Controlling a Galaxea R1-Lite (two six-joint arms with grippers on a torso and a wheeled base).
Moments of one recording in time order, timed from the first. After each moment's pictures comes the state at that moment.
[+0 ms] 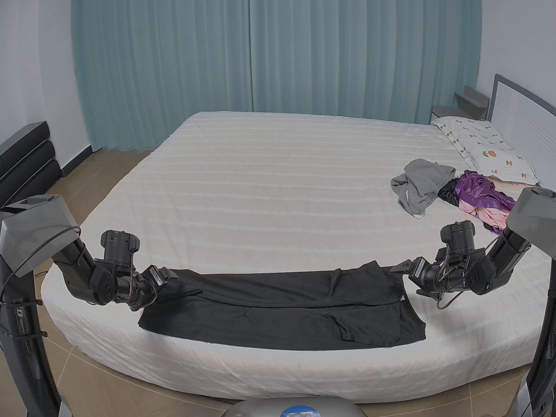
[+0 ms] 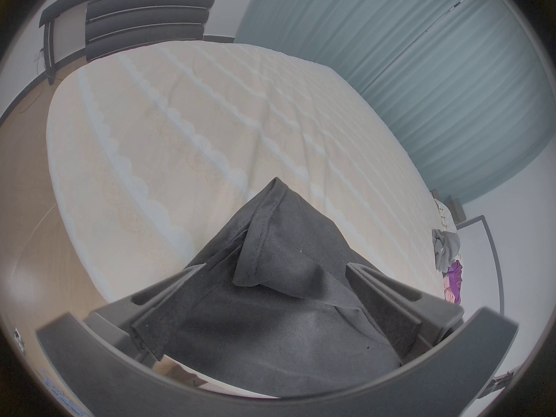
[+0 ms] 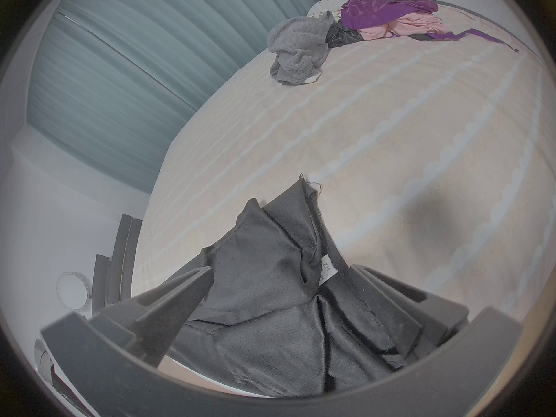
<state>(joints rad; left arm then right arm) -0.03 2.25 -0.83 -0.57 -0.10 -0.73 0.12 2.22 -0.83 -0.59 0.18 0.69</state>
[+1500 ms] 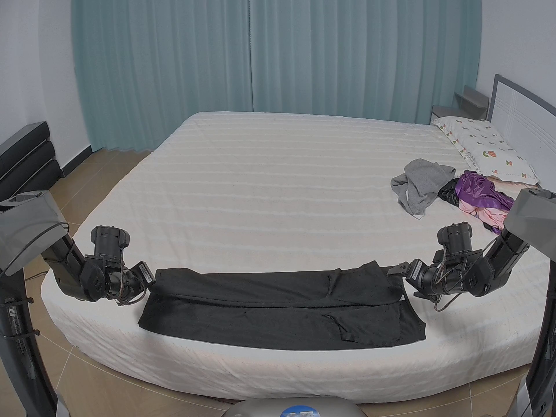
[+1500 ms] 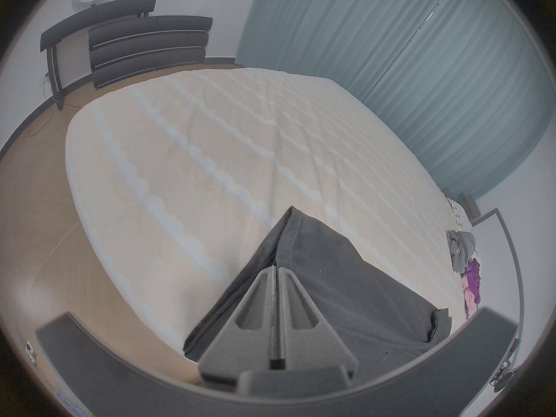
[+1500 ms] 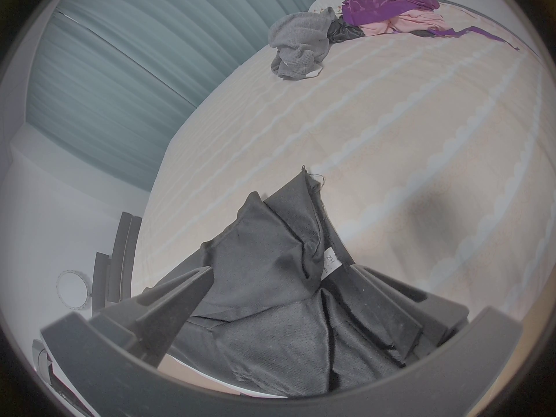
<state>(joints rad) 0.01 2.20 -0.81 -0.56 -0.01 -0.63 0.13 2.22 -0.82 -0.59 0.18 0.70</state>
